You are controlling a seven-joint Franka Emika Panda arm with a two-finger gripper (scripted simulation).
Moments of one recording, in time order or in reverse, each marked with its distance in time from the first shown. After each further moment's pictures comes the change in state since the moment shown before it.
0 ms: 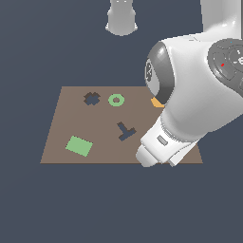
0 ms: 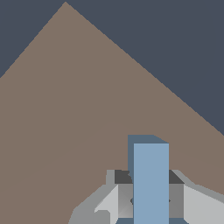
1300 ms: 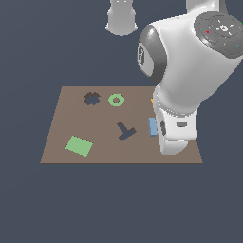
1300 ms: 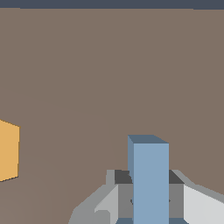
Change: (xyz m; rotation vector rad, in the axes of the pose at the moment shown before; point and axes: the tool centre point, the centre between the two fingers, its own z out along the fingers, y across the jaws) arm -0.042 -0.033 -0.003 -0.001 0.001 -0.872
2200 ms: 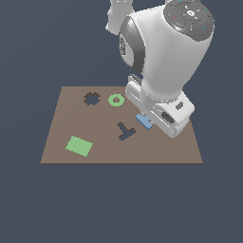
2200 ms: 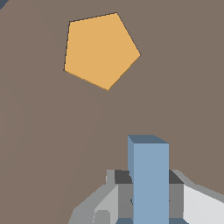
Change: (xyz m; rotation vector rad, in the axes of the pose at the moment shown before) arm -0.033 -0.030 -0.002 -0.001 0.000 -0.704
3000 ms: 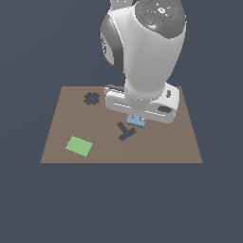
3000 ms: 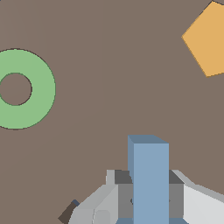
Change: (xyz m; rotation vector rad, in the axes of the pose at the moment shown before) arm -0.027 -0.026 -0.002 0.000 0.000 -0.579
